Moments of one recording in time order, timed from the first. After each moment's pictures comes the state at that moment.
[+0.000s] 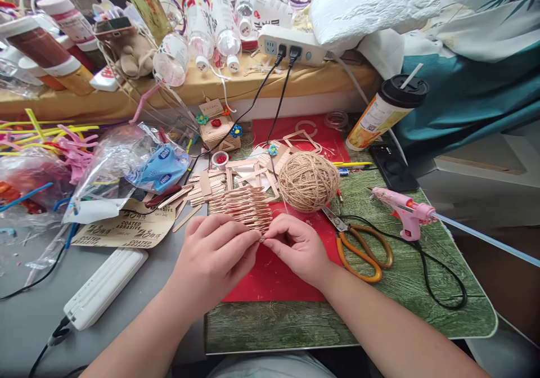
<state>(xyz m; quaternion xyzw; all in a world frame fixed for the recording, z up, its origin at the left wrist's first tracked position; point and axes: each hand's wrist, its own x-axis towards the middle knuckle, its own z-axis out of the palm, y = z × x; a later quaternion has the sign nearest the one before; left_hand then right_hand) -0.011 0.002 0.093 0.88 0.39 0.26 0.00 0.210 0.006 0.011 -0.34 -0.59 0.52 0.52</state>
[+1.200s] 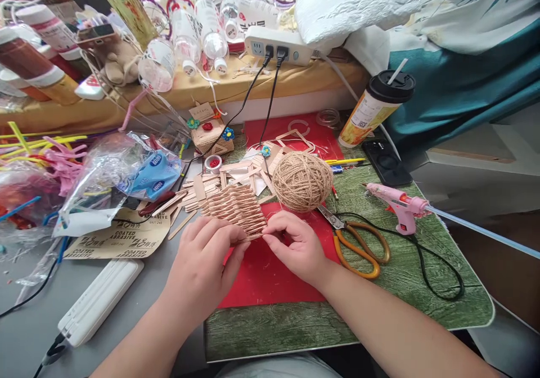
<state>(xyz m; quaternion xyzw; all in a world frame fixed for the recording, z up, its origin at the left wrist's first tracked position) -0.011 0.004 0.088 0.86 0.43 0.25 0.07 0.211 0.009 0.010 -0.37 -0.62 0.43 0.54</state>
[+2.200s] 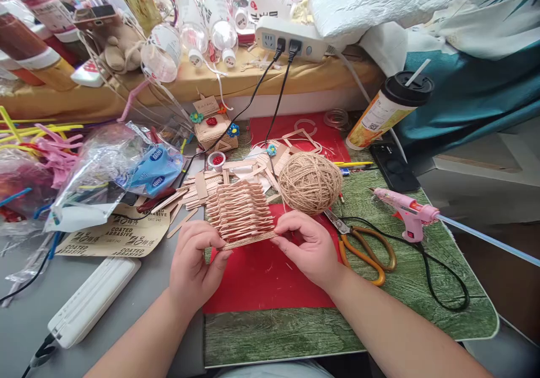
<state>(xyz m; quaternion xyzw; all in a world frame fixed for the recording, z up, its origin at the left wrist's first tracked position) -0.044 0.008 0.030 0.78 0.41 0.46 0.12 0.219 0.014 0.009 -0.38 -0.62 0.41 0.54</state>
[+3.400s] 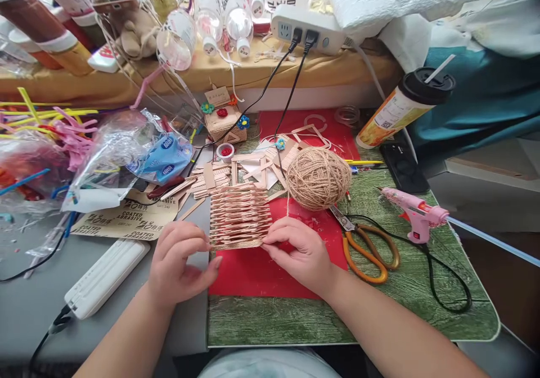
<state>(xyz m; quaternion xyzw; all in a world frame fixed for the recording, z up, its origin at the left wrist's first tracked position) -0.084 -0.009 0.044 0.83 0.38 0.41 0.04 0.199 0.002 0.017 -0.33 -0.68 0.38 0.53</state>
